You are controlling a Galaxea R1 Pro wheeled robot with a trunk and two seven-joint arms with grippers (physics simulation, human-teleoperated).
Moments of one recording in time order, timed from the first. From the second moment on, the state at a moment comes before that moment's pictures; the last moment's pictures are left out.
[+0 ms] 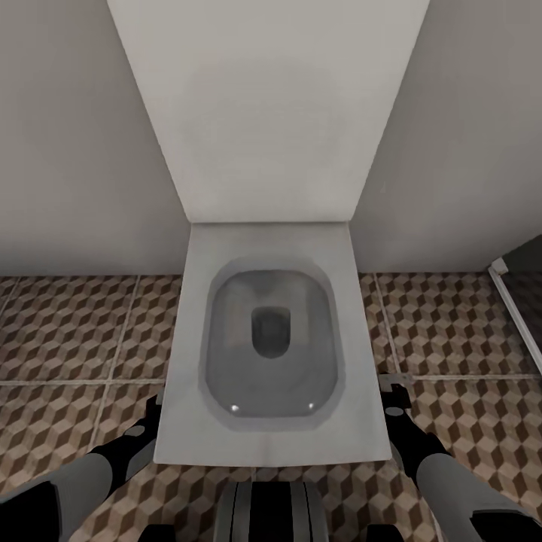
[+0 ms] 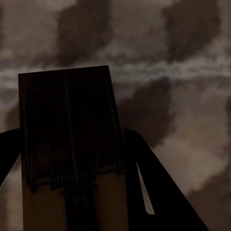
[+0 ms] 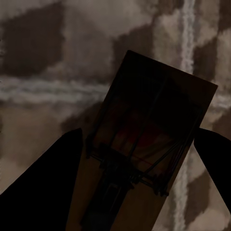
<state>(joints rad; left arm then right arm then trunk) -0.81 0.15 -1.15 -0.15 1.12 -0.33 -0.01 -0.74 -0.07 0.04 -0.37 0.13 0.00 -0.29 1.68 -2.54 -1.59</state>
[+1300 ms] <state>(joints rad) -0.81 0.15 -1.15 -0.14 1.12 -0.32 -0.02 -0.74 -0.06 0.04 -0.35 0.13 -0.01 -0.29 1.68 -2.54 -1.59</state>
